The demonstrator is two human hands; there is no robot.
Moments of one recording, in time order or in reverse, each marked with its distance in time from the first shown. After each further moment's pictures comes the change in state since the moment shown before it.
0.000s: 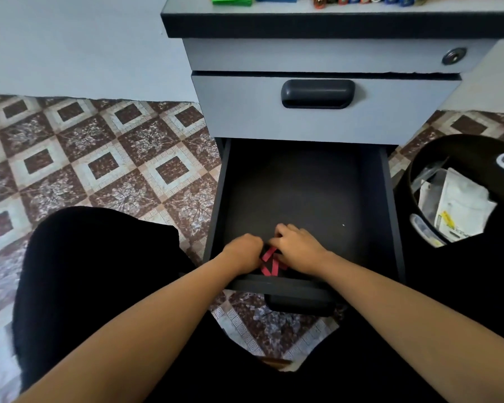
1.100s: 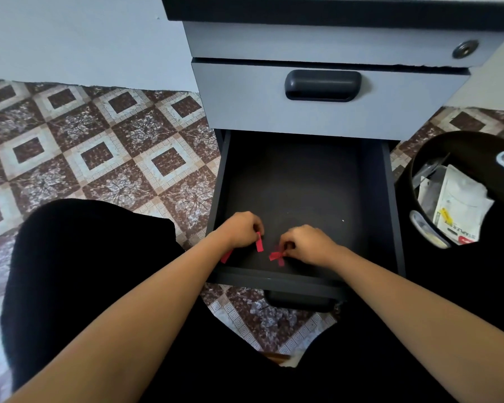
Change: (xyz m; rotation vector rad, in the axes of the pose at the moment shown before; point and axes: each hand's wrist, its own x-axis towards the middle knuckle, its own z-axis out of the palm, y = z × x) left_hand 0.015 -0.015 -0.023 -0.290 0.109 0.036; right_hand -0.006 0.020 -0.001 0.264 -0.070 0.112
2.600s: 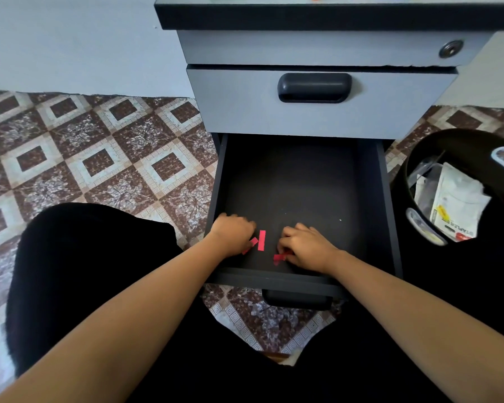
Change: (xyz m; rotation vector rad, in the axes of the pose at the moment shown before) left_hand -0.013 0.002 -0.002 0.743 -0.013 0.097; right_hand -0.008 0.005 0.008 -0.217 0.033 -0.154
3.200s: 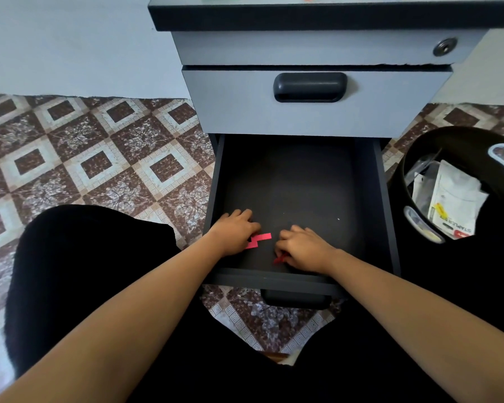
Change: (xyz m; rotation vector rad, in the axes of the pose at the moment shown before) left_hand 0.003 -0.003 0.003 -0.075 0.026 0.062; right_hand 0.002 -0.002 0.001 -0.057 -0.035 -0.029
